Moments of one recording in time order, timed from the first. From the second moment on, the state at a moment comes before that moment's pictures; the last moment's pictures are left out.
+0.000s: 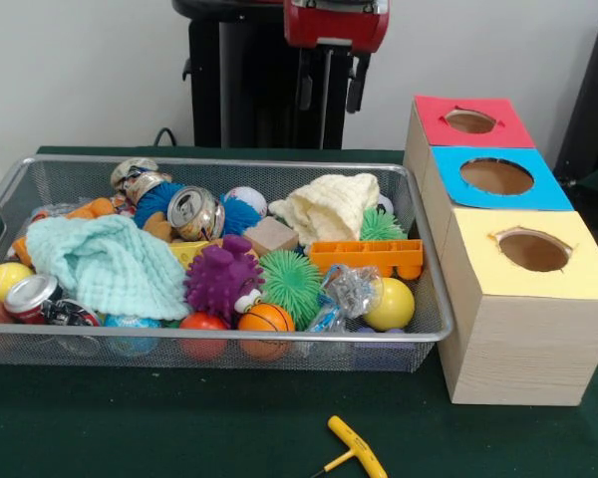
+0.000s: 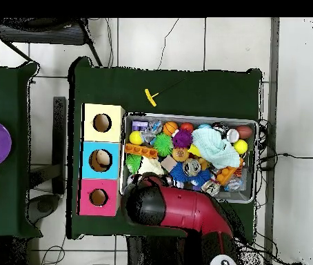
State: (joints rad) arm -0.22 -0.92 -0.03 1.99 -0.10 0.42 1.57
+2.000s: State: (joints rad) arm -0.32 -0.75 -0.03 1.68 -0.10 0.35 1.57
